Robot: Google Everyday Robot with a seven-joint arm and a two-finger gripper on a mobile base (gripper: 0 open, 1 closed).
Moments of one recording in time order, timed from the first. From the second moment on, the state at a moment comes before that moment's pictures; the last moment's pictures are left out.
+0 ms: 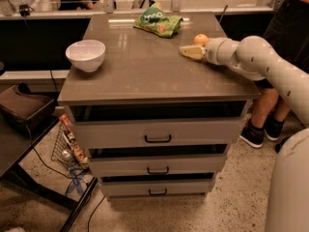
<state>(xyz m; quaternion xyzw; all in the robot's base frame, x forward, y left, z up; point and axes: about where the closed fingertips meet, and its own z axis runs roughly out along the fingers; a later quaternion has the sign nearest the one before) 0.854 -0.180 0.822 -0.22 0.77 0.14 0.58</state>
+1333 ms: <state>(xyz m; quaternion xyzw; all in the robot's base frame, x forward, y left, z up) 0.855 -0.172 0.818 -0.22 0.77 0.15 0.58</state>
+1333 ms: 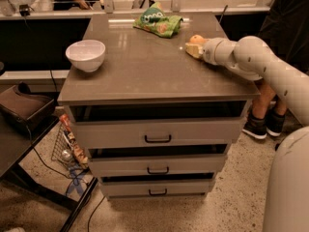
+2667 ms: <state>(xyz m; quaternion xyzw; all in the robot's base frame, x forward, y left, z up) 0.847 -0.162 0.886 -0.25 0.76 0.12 0.59</state>
